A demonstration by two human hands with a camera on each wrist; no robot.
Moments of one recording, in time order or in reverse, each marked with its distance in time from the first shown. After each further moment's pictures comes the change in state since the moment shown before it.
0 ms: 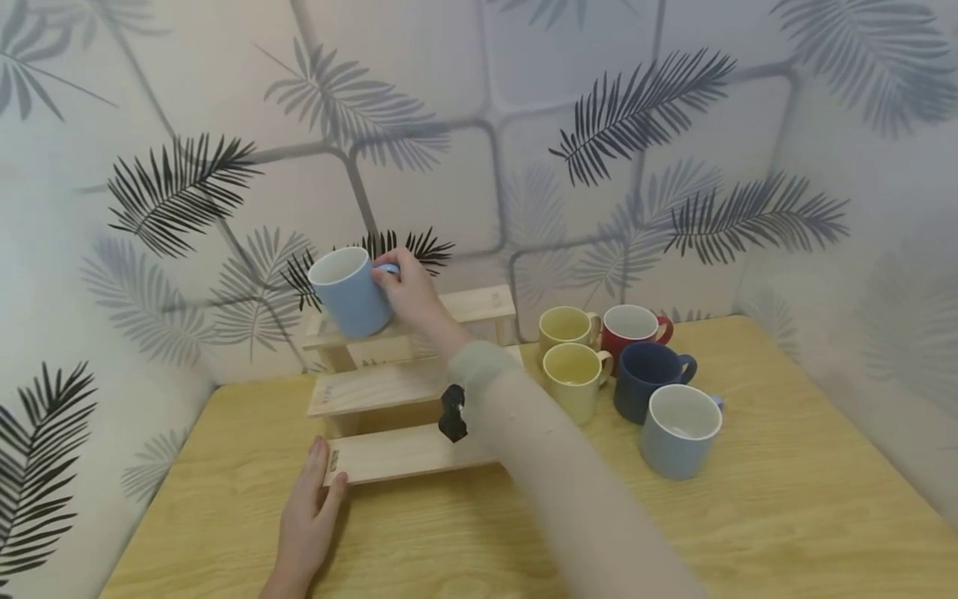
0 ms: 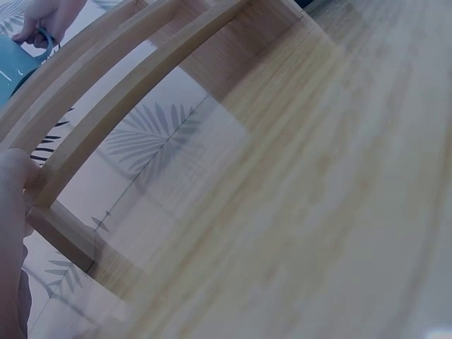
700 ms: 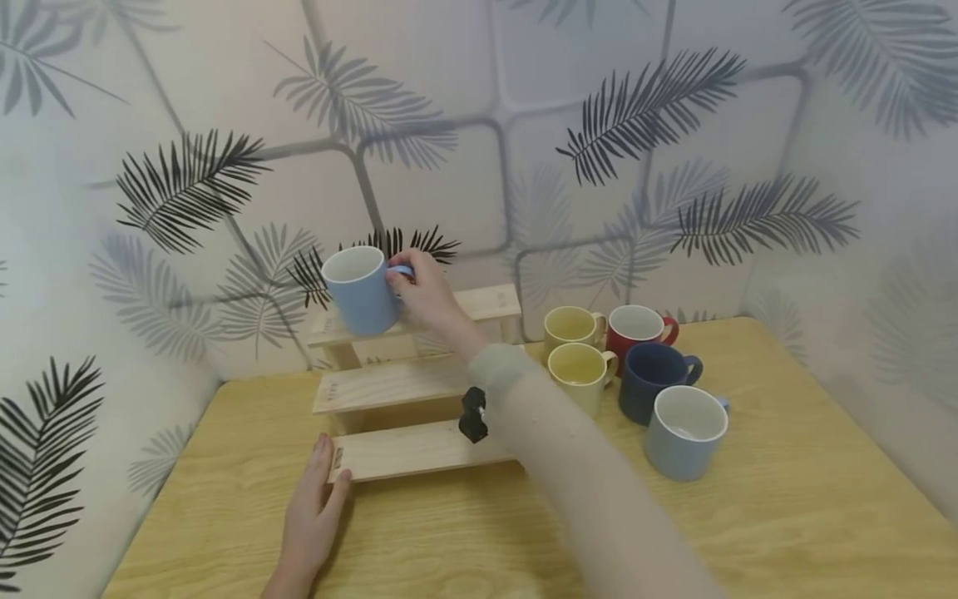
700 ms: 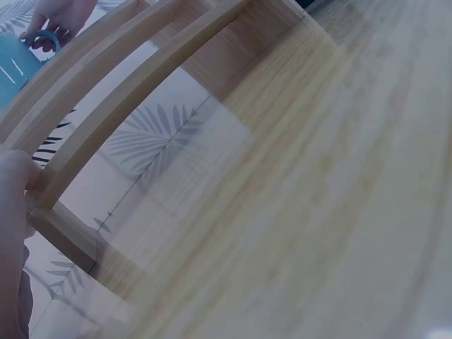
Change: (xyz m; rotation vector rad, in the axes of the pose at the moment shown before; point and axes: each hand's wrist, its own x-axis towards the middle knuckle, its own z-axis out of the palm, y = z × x) left_hand -0.001 -0.001 0.000 0.010 -0.005 0.009; right_hand -0.005 0.011 -0.010 0.019 -0.052 -0.036
